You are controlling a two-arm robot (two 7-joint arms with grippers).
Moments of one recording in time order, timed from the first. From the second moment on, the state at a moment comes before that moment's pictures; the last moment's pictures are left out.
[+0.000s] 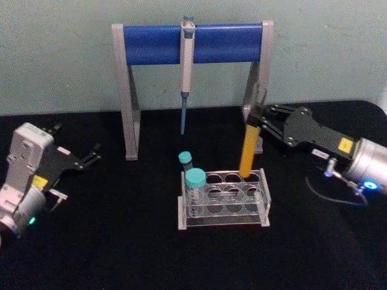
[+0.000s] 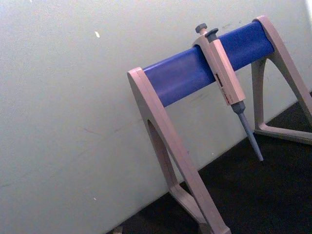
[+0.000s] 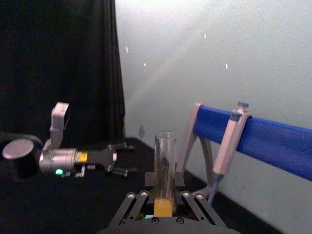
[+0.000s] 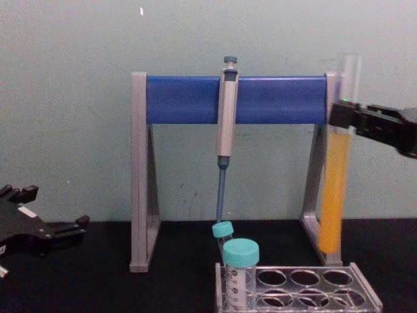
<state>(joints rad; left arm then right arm) -0.20 0.60 0.45 -1.41 -0.25 -0.12 0.03 0.28 0.59 -0.35 -1.52 0.72 -0.06 0.79</state>
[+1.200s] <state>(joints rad) -0.20 0.60 0.45 -1.41 -0.25 -0.12 0.03 0.29 0.49 -0.33 -1.50 0.62 -0.14 0.66</state>
